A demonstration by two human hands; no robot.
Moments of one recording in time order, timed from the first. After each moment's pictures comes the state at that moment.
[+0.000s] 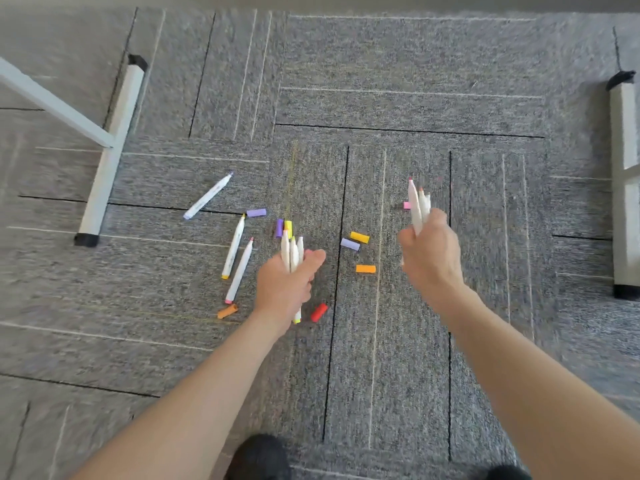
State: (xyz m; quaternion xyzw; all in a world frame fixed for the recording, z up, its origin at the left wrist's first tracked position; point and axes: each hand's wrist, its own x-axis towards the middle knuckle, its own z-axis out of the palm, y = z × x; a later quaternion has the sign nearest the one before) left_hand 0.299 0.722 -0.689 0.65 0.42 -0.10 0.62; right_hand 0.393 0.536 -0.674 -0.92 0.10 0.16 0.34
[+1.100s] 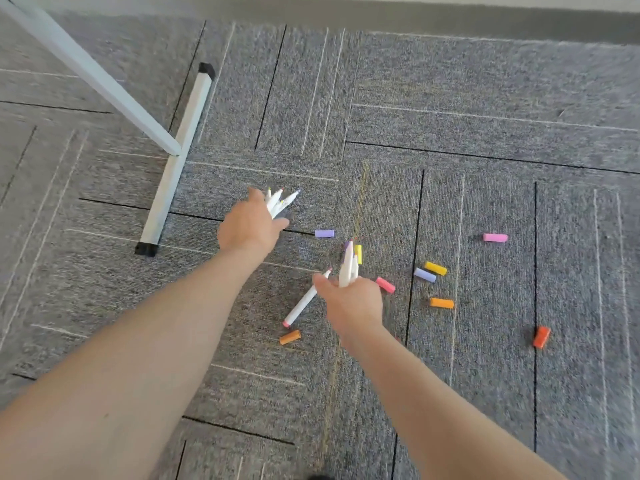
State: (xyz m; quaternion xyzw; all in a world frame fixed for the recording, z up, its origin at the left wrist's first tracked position) left_hand 0.374 0.917 -0.700 0.93 0.33 -0.14 0.11; right_hand 0.326 0.734 -0.695 -0.76 0.22 0.38 0.47
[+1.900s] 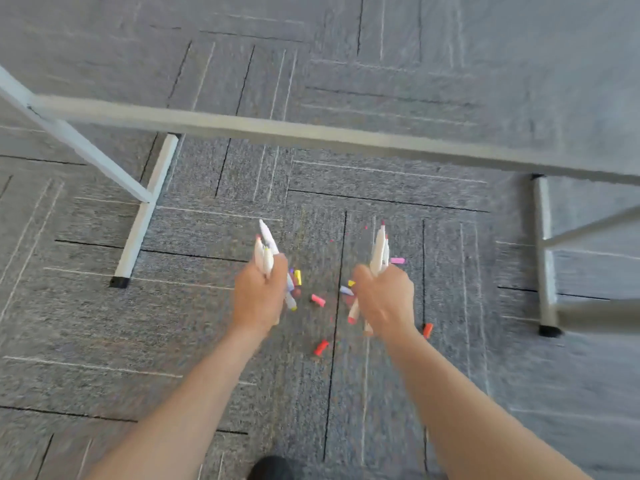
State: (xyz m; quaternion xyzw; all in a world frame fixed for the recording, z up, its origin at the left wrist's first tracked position) left_hand 0.323 0.785 -0.580 0.77 0.36 -0.02 0.53; right_hand 0.371 0.618 -0.554 -0.84 0.21 0.25 0.44
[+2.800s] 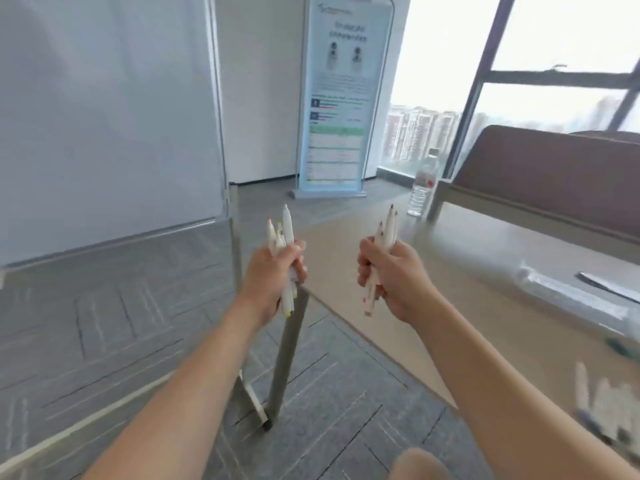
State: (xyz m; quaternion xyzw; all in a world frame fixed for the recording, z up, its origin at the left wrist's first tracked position) left_hand 0.229 0.340 0.054 0.57 -0.17 -0.15 0.79; right_hand 0.120 0.190 0.087 -0.68 0.19 -0.23 0.67
